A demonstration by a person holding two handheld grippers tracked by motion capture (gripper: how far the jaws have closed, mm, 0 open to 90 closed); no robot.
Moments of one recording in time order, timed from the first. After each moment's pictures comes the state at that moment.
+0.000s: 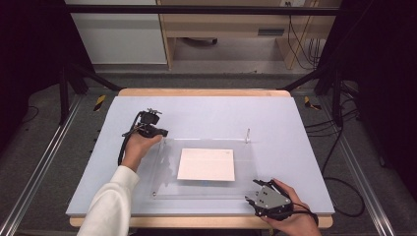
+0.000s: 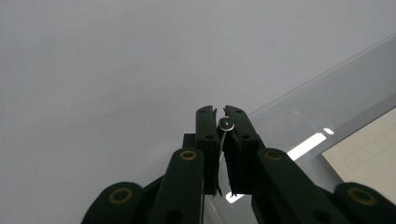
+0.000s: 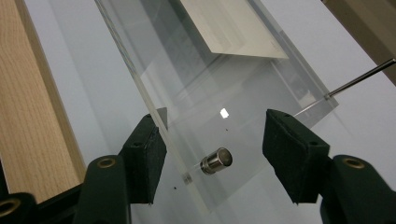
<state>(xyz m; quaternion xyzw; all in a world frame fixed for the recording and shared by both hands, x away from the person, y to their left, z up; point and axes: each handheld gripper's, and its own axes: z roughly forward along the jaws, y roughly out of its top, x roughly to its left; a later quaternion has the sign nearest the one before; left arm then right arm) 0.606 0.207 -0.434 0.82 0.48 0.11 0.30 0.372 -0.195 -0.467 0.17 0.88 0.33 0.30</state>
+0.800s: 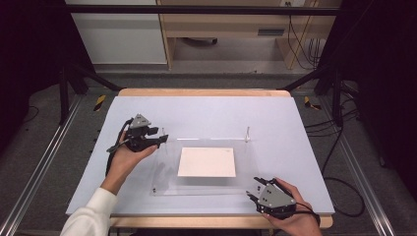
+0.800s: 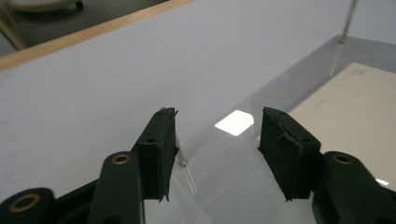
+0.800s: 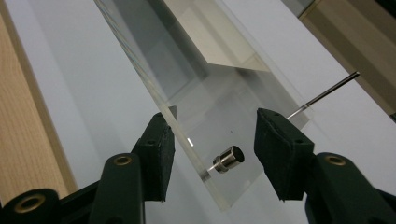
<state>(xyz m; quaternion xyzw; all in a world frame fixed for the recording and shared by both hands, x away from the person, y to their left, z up) 0.529 0.227 -0.406 0.81 0.36 0.19 0.43 0.370 -0.198 -0.453 0.18 0.86 0.36 0.32</state>
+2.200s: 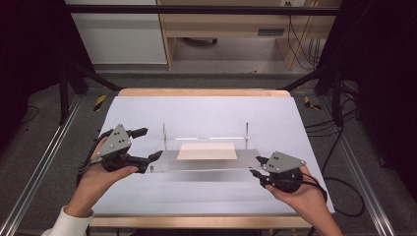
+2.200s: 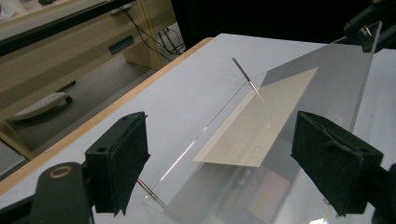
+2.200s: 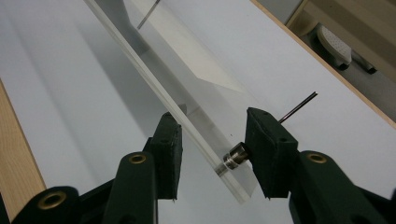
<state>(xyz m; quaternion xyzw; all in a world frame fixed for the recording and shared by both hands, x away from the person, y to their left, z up) 0.442 0.234 -0.333 0.81 0.20 0.25 0.49 0.409 -0.200 -0.376 0.24 0.86 0.37 0.27</state>
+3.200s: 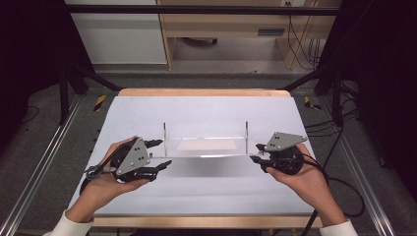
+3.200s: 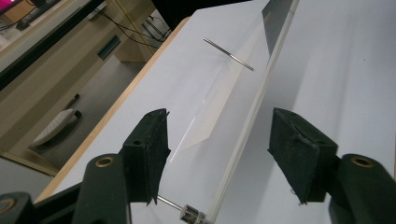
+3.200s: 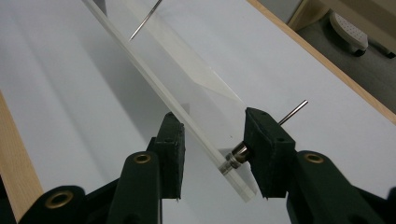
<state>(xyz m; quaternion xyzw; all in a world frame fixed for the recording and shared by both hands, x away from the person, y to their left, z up) 0.422 0.202 -0.335 0.86 0.11 0.29 0.41 0.438 -0.200 -0.344 0.26 0.86 0.37 0.23</state>
